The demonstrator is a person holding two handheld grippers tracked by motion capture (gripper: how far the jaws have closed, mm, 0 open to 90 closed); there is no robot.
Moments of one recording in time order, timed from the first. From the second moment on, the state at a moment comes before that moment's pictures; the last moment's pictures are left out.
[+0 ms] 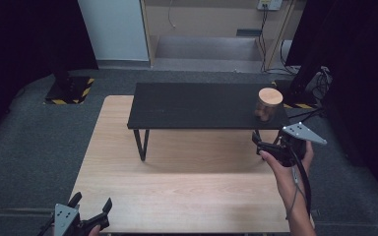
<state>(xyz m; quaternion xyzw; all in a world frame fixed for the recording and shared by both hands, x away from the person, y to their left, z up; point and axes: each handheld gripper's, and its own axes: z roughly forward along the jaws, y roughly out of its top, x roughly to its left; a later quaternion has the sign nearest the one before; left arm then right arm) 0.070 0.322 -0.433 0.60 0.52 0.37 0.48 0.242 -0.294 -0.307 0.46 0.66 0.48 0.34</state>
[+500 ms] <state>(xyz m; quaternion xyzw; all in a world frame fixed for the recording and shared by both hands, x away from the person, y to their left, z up) 0.071 0.318 -0.433 0.60 0.52 0.37 0.48 0.214 -0.303 -0.337 0.46 0.66 0.49 0.33</state>
